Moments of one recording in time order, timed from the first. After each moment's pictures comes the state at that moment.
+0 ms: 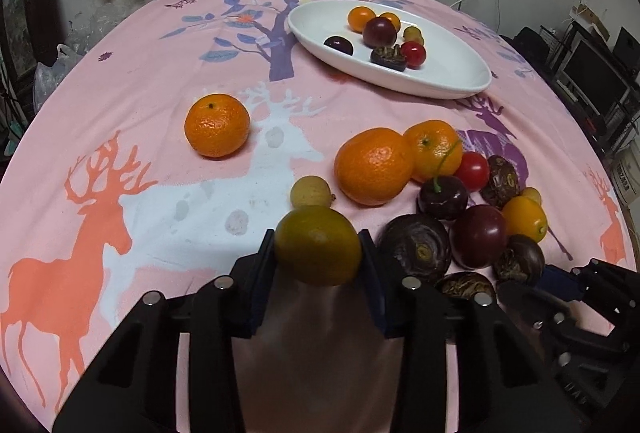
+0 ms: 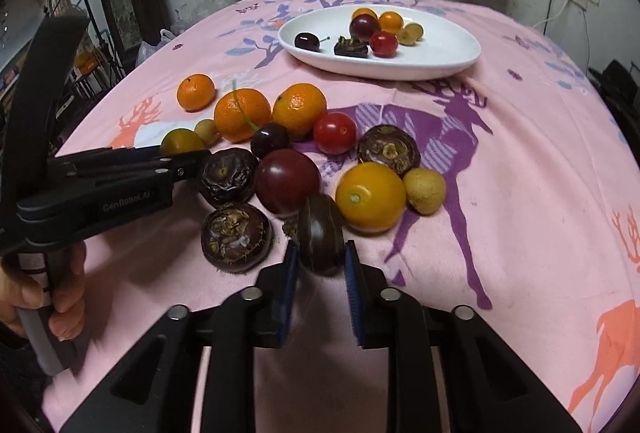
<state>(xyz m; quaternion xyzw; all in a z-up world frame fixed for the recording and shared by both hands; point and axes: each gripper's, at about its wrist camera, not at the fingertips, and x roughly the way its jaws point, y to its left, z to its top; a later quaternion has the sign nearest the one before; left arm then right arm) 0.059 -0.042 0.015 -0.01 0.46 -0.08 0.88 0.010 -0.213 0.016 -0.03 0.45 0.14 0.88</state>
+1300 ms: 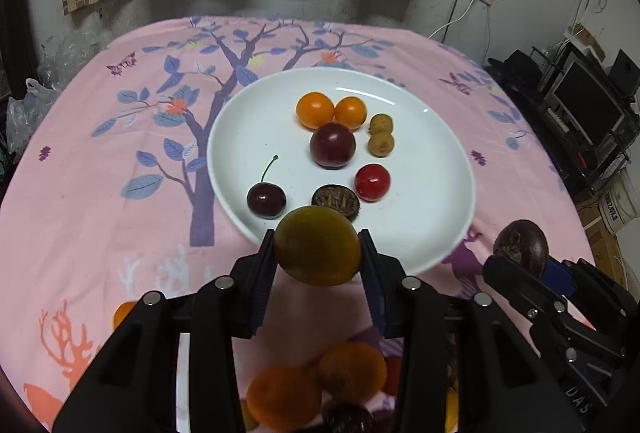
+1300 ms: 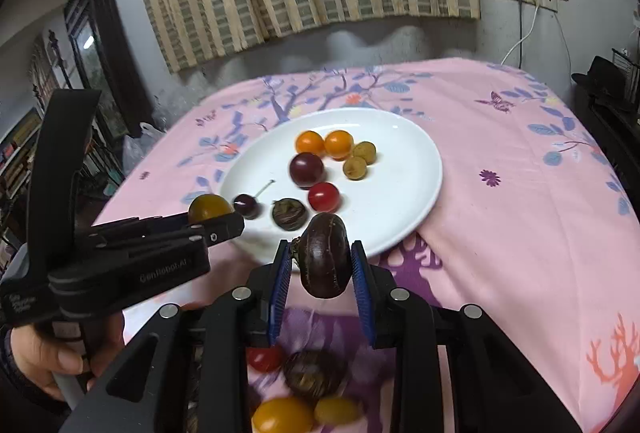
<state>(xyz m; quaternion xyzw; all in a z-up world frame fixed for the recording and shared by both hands) 0.191 -0.106 0.067 -0.02 0.46 -0.11 0.88 0.137 -0.268 0.079 0.06 0.38 0.11 0.92</state>
